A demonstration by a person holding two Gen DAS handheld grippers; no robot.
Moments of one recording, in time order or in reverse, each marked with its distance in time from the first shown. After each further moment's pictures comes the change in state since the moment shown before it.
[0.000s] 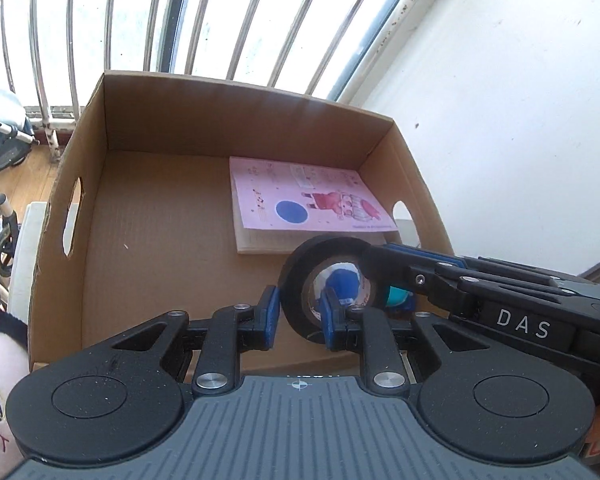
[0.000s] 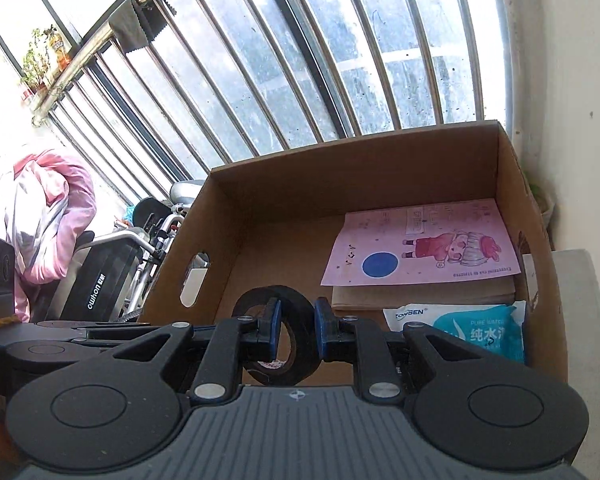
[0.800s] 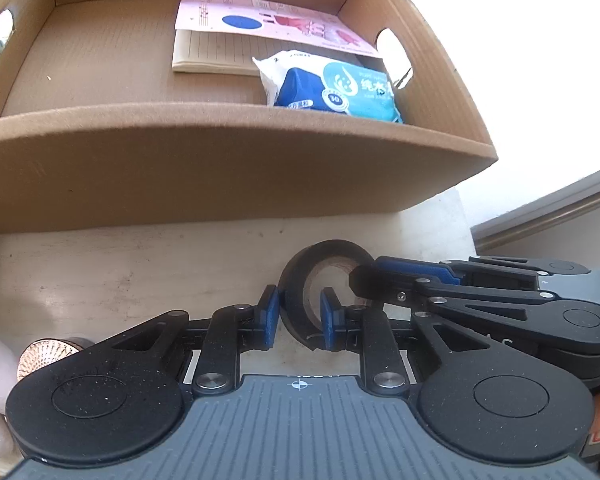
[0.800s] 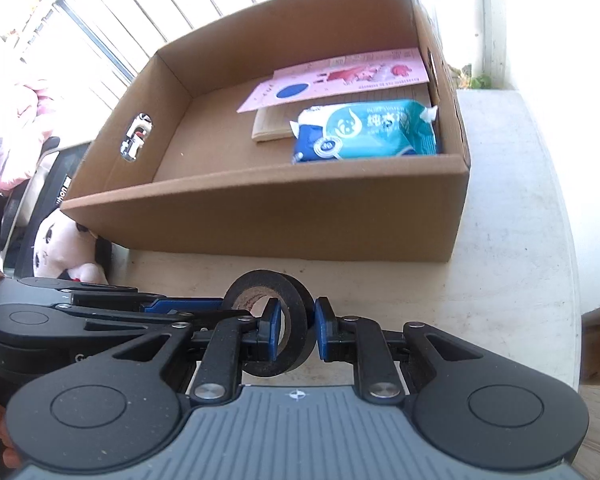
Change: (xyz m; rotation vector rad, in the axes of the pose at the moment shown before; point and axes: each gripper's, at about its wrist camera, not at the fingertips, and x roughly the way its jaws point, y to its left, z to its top) left arm 0.074 -0.049 -0.104 0.003 0.234 -0.001; right arm -0.040 -0.061 -0.114 0.016 0.203 -0.057
